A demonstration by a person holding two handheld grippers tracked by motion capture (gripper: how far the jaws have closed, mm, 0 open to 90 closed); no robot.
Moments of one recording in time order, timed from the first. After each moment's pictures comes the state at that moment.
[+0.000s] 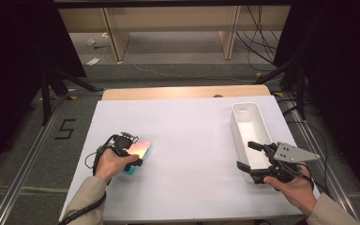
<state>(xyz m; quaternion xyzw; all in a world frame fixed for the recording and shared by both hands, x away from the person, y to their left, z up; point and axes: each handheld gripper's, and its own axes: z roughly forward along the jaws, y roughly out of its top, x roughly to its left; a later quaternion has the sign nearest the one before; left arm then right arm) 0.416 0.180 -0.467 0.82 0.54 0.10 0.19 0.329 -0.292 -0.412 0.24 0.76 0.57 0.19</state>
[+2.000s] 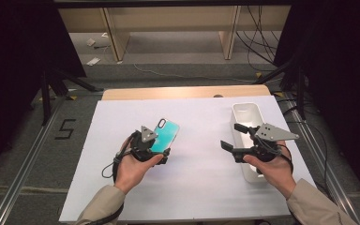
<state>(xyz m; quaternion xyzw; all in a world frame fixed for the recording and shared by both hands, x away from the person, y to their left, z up) 0.379 0.103 -0.422 0.80 0.43 0.21 0.37 0.370 -0.246 -0.390 0.27 0.75 0.57 0.21</state>
